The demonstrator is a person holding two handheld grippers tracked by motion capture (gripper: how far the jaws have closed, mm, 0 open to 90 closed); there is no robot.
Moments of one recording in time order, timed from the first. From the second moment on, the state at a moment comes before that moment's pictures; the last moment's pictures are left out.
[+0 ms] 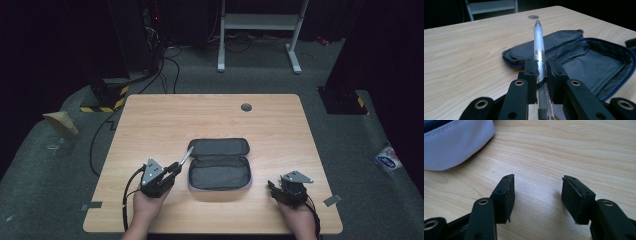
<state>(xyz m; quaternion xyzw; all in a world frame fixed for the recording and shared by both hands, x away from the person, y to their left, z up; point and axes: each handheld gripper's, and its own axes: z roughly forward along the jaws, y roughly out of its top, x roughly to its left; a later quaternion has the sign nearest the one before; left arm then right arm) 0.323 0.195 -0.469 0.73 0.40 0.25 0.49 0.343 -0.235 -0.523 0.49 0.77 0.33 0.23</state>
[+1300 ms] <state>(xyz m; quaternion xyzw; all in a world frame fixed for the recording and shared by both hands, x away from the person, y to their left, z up) 0.351 0.119 -0.458 0.79 0.33 0.17 0.49 0.344 -0.235 -0.523 0.49 0.77 0.33 0.22</state>
